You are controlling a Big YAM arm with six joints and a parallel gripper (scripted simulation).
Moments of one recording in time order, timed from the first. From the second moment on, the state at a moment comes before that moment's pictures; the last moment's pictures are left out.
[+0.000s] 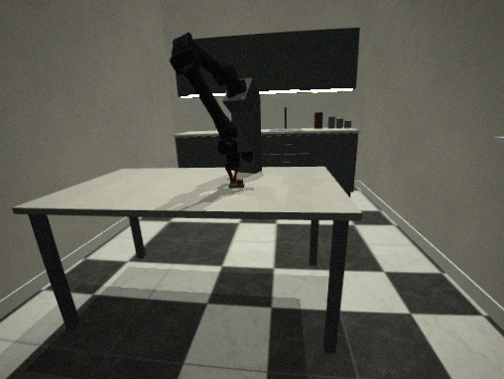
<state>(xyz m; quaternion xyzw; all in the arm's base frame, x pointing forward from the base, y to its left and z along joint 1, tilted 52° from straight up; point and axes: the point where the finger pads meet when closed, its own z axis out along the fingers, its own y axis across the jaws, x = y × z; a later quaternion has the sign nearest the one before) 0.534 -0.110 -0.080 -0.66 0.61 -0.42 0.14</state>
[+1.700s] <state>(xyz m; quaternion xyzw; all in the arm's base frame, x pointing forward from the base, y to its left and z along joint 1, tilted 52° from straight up) 0.471 -0.168 0.004 -0.66 0.61 -0.42 0.14</state>
